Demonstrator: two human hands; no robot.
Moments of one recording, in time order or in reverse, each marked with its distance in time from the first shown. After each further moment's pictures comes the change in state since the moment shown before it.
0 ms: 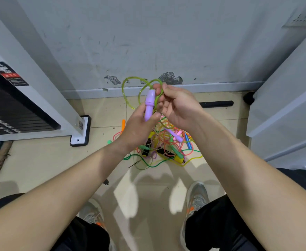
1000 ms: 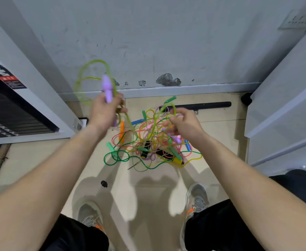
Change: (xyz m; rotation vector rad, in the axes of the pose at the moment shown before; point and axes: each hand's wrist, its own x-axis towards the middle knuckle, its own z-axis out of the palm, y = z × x) left_hand 0.035 -0.015 -0.065 -0.209 0.292 -0.220; right_hand 0.002 0.042 -0.079 -0.750 0.250 -0.012
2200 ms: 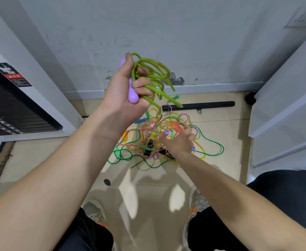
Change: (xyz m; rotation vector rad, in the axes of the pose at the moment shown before) left_hand -0.025 0.084 0.030 -1.138 -0.476 -0.478; right_hand 0.011 0.076 0.058 -0.430 0.357 0.280
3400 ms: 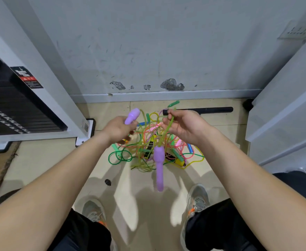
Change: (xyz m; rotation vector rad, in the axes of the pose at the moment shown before) left_hand -0.019 -0.008 -0.106 1.633 0.448 -0.059; right_hand -0.040 -0.077 -0.103 1.083 -0.689 0.146
